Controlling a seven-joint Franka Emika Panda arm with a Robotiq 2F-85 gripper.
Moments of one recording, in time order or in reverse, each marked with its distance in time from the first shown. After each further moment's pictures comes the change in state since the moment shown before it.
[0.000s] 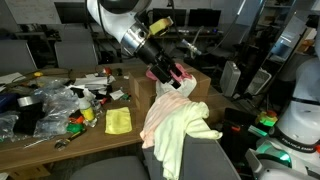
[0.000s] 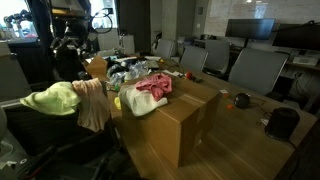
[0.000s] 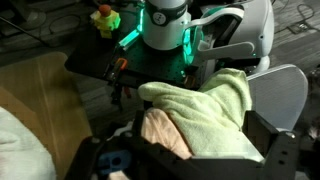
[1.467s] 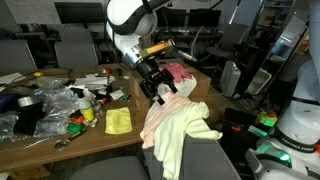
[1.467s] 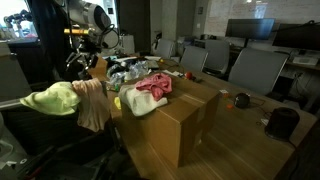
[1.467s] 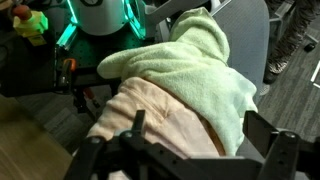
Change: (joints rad) arm -0.054 0.080 -0.073 -0.066 0.214 0.195 0.299
